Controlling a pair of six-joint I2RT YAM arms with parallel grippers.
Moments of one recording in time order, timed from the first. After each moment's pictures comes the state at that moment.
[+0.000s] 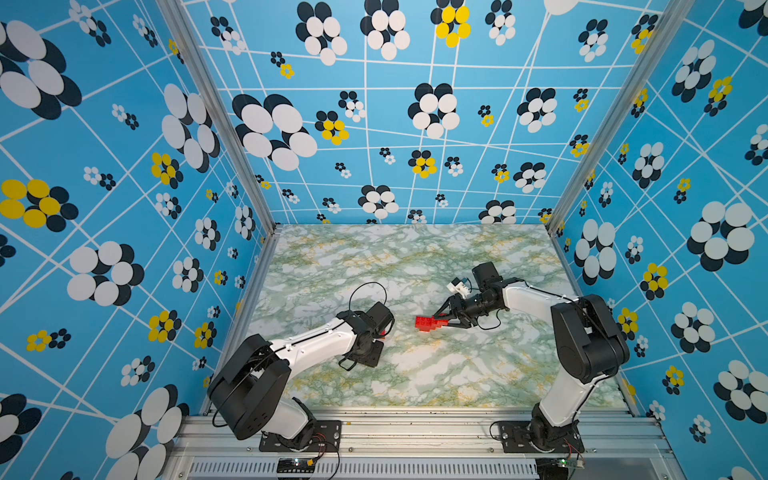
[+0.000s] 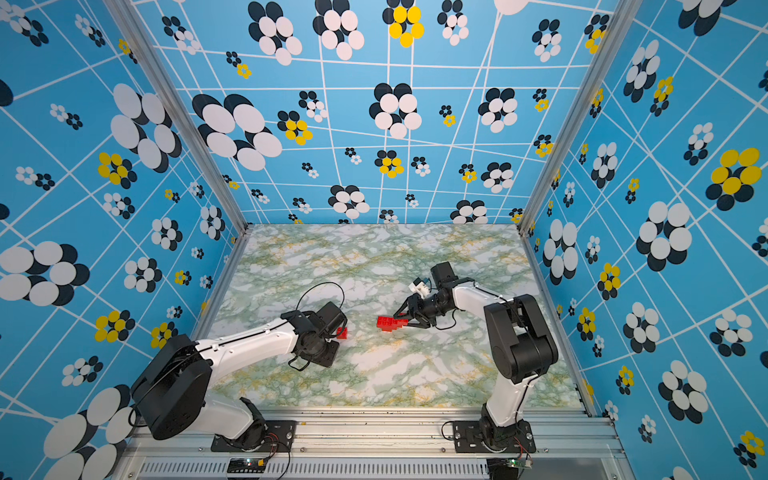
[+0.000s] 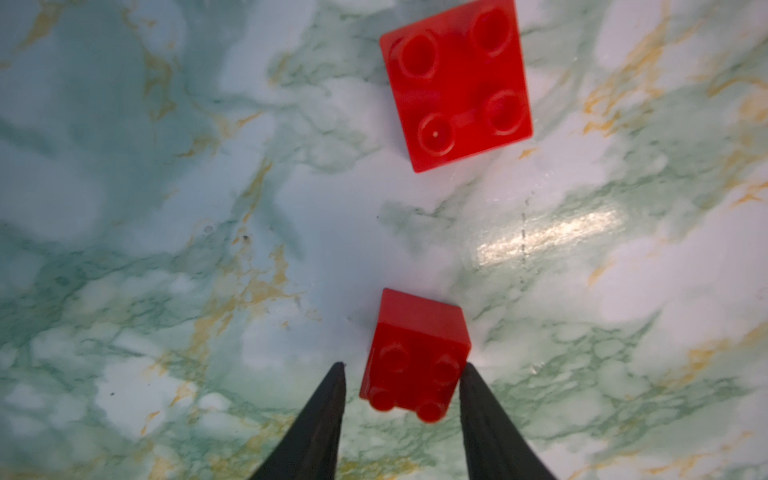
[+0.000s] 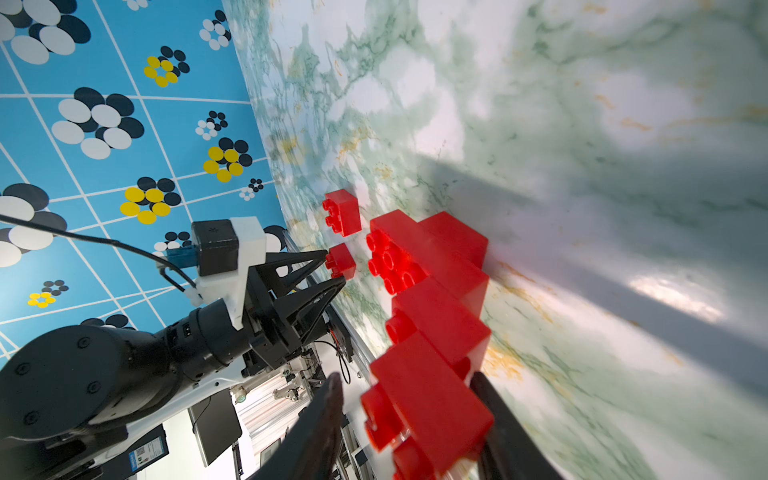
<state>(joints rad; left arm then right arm) -0.72 1.47 0.80 -0.76 -0.08 -0.40 0.31 1.78 1.03 -0.51 -0.89 0.43</state>
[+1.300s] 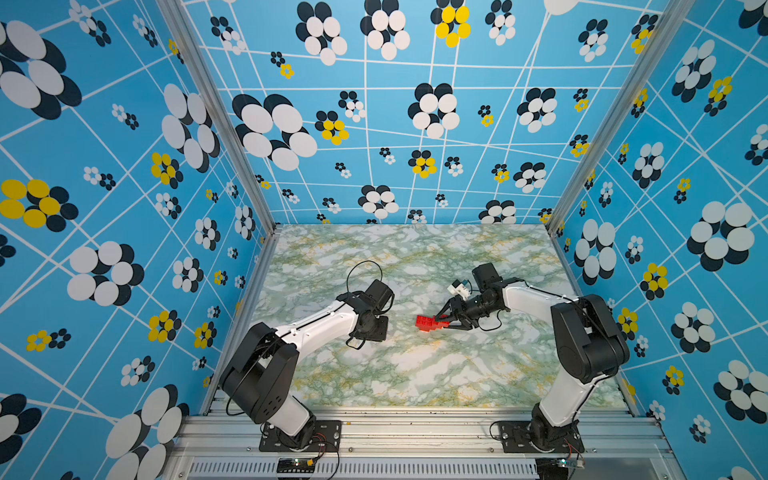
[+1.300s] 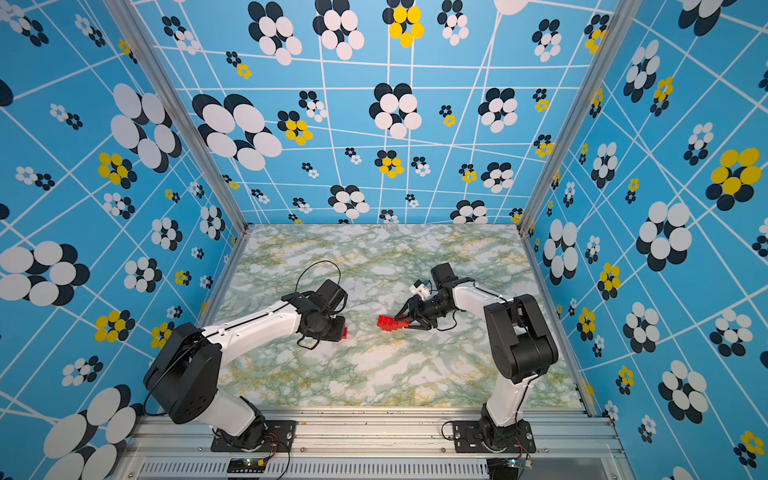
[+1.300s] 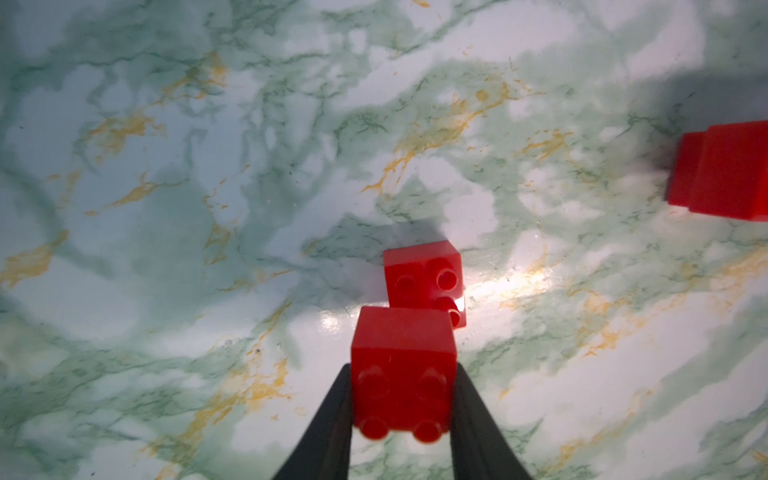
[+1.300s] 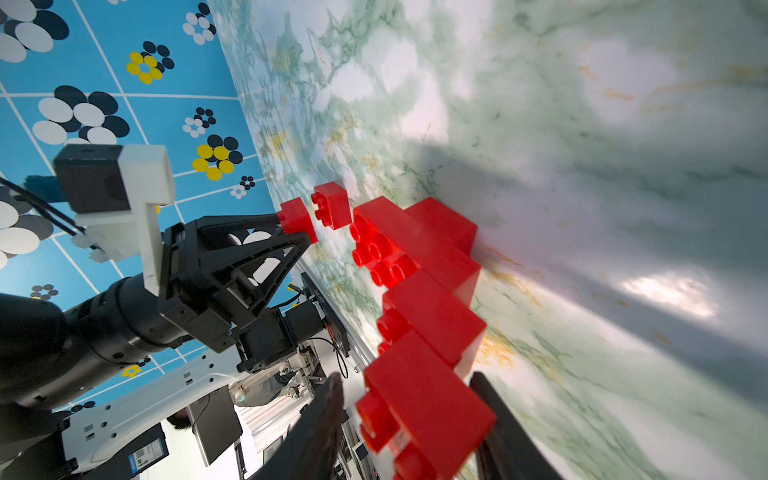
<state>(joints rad) -0.62 1.57 0.97 -0.69 -0.02 -0.48 0.31 1.78 1.03 -0.55 -0.87 0.42</state>
